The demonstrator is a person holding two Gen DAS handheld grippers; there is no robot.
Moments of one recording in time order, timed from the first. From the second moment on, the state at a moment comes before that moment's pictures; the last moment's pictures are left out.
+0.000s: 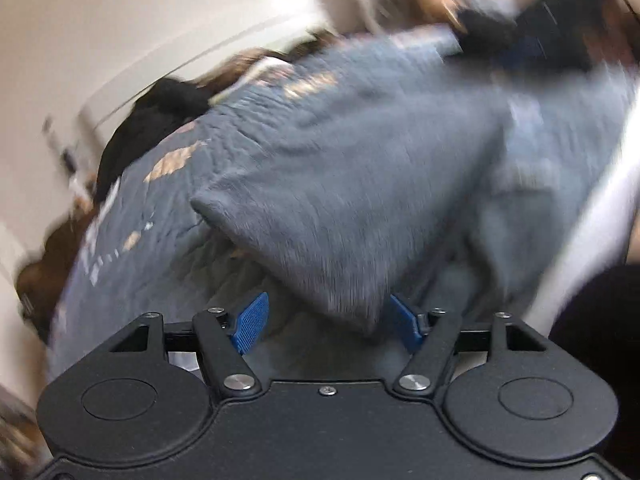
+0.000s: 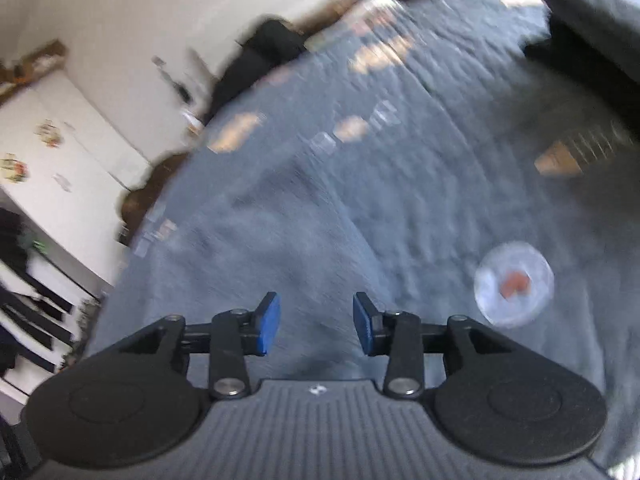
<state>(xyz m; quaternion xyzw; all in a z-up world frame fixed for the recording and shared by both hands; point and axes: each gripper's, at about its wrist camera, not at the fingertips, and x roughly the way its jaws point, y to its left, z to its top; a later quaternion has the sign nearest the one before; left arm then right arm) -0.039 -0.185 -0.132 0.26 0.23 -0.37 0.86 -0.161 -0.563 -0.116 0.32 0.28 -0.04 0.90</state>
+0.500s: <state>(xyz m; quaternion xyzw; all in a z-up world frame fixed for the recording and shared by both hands) 0.029 -0.232 -0.172 0.09 0.36 -0.34 0.86 -0.074 -0.503 -0.172 0.25 0.34 0.04 0.90</state>
